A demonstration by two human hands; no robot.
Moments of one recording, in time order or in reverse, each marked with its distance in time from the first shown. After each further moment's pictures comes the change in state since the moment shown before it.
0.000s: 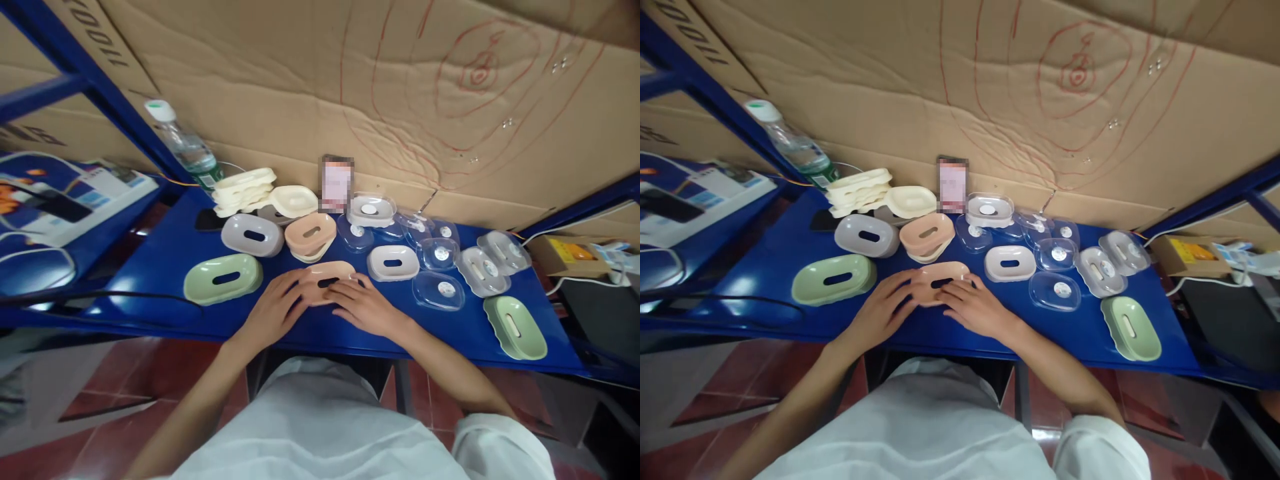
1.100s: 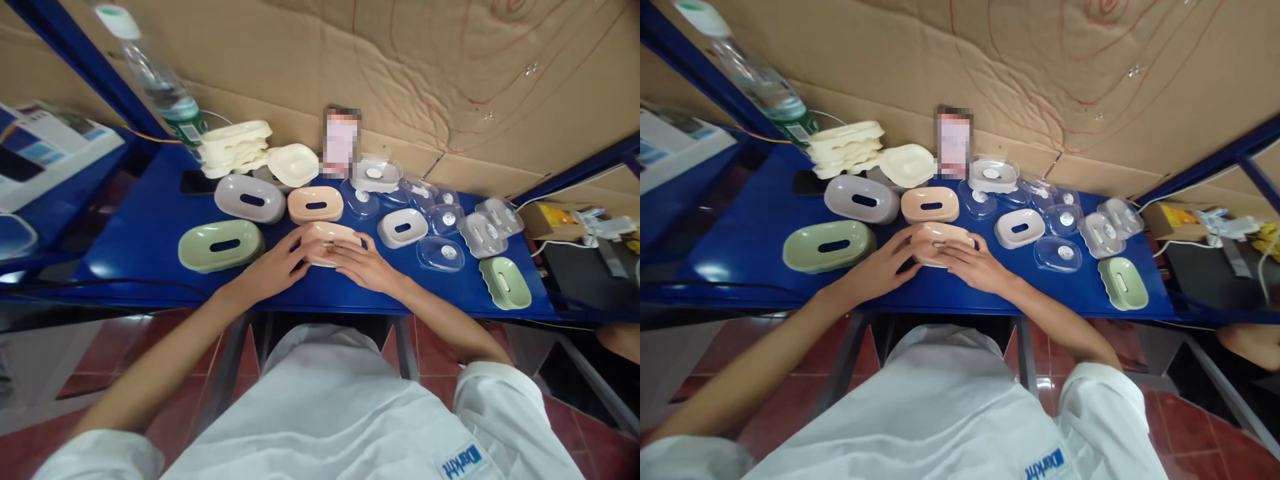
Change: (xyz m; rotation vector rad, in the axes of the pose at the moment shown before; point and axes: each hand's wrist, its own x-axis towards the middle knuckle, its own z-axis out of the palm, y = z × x) left_hand 0.002 -0.032 -0.010 -0.047 -0.128 0.169; right_hand 0.008 -0.002 0.020 -0.030 0.075 0.004
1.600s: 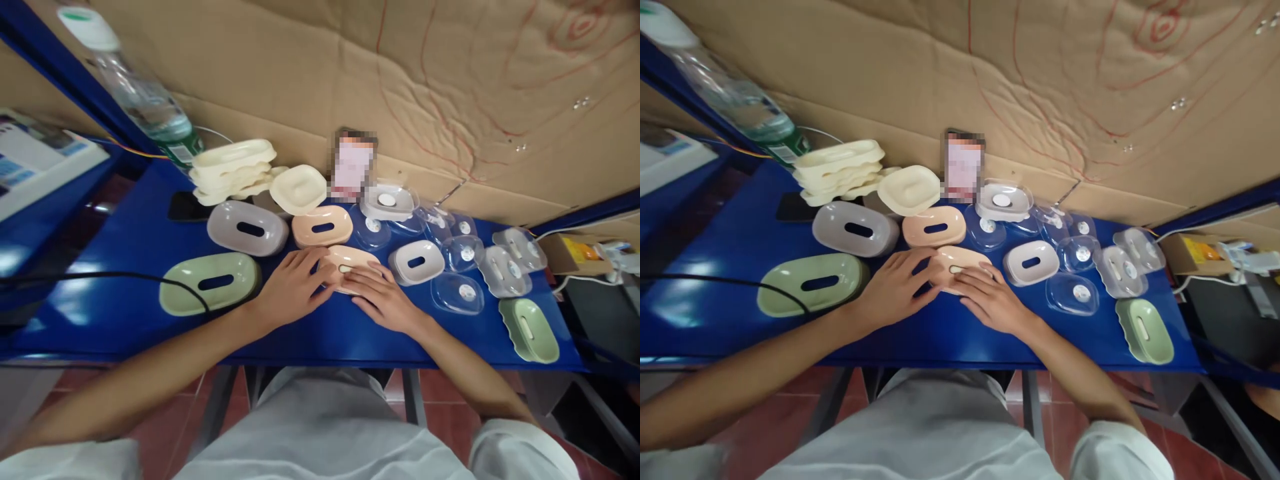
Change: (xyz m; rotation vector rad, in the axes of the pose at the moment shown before) left_hand 0.054 -0.011 0.006 0.177 0.081 -0.023; right_hand -0.001 0.017 -0.013 0.124 0.000 0.097
